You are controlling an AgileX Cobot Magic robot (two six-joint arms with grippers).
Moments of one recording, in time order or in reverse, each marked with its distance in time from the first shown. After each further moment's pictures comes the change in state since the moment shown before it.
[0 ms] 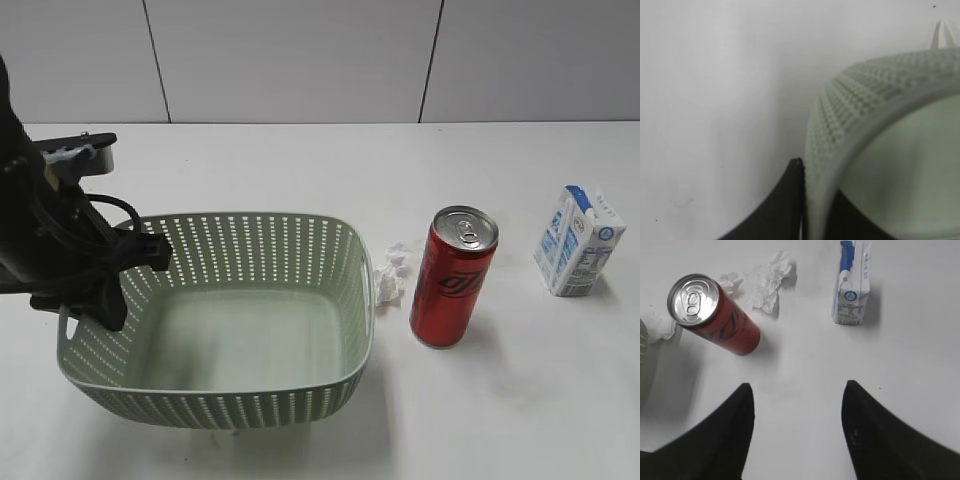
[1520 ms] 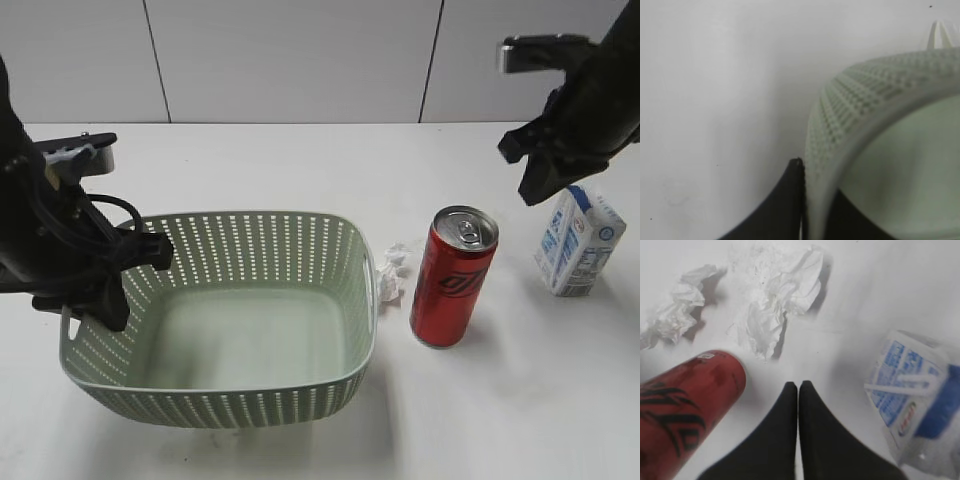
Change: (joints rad) left arm 0.000 0.000 0.000 -0.013 -0.002 0.000; right arm 0.149 0.904 -0.525 -0.067 0.058 -0.070
